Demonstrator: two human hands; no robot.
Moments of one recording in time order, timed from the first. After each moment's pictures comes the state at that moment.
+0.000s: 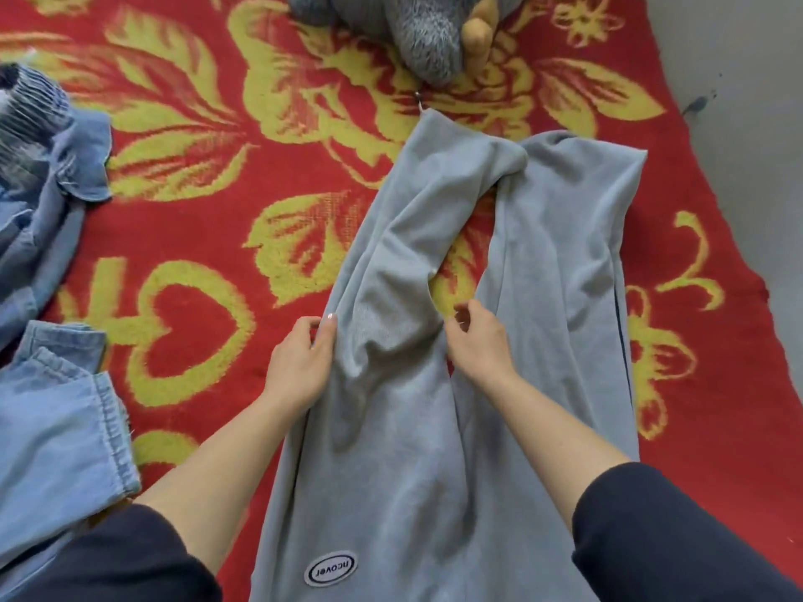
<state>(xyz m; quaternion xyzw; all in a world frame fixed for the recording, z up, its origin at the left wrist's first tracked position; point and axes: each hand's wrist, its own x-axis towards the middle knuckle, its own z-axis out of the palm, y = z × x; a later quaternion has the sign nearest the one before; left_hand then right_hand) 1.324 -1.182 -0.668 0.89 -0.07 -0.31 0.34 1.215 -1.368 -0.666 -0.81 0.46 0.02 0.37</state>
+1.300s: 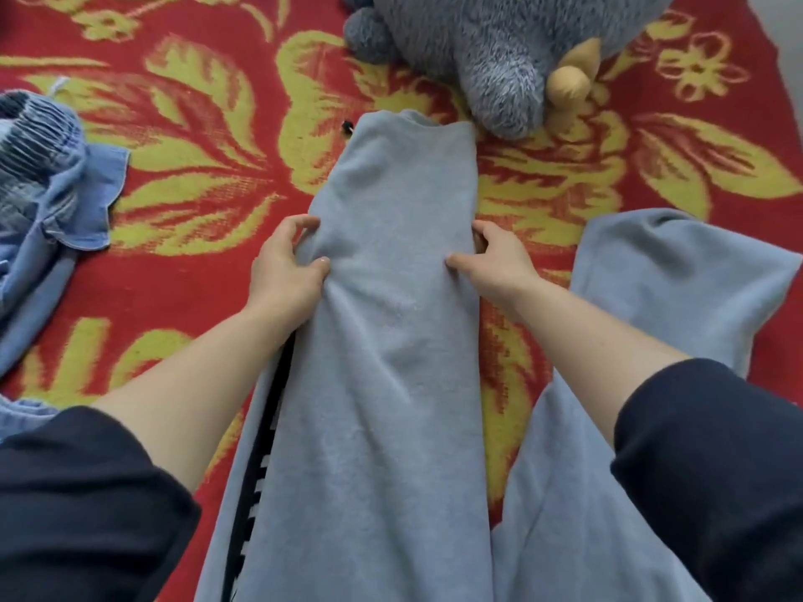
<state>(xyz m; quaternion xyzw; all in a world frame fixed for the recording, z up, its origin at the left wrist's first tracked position) 1.500 -1.266 -0.678 0.88 -0.02 -0.17 0.45 1.418 -1.484 -0.678 -0.82 0.35 0.04 0.45</state>
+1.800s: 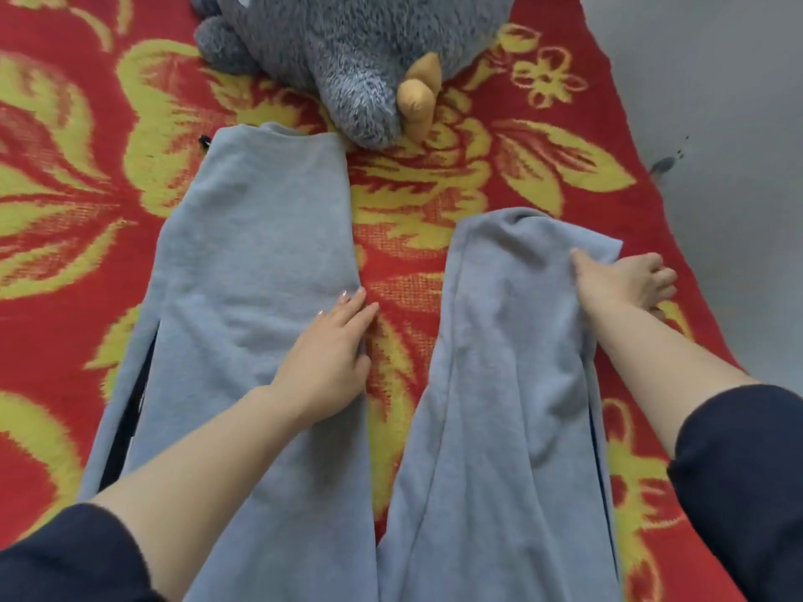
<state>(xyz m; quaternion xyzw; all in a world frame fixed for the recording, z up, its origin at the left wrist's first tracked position) 1.398 -1.372 -0.702 0.84 -0.42 -0.26 0.21 1.280 -1.654 -0.645 -0.66 0.73 -0.10 0.15</state>
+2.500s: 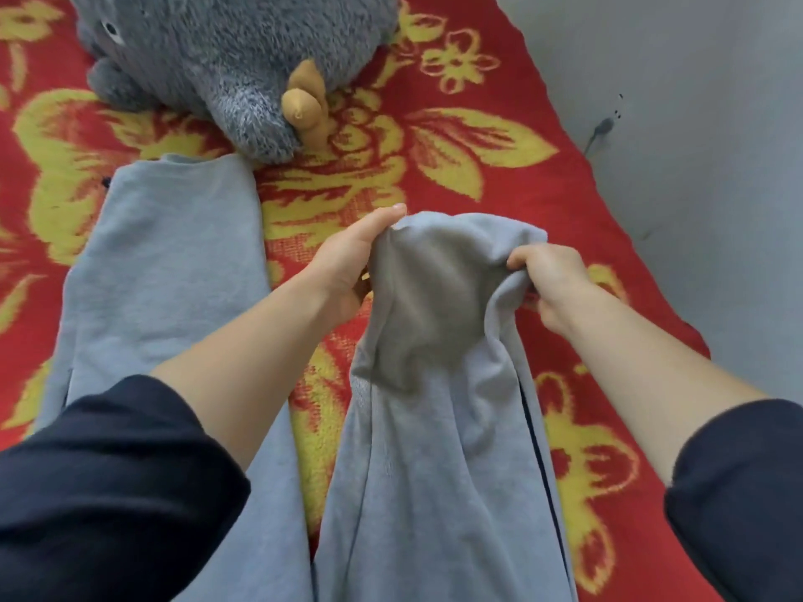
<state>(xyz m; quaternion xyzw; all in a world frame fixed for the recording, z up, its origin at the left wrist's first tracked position) 1.384 -1.521 -0.625 0.64 -0.03 -0.51 0.58 1.236 -1.672 -0.630 -0.55 0.61 -0.12 0.56</state>
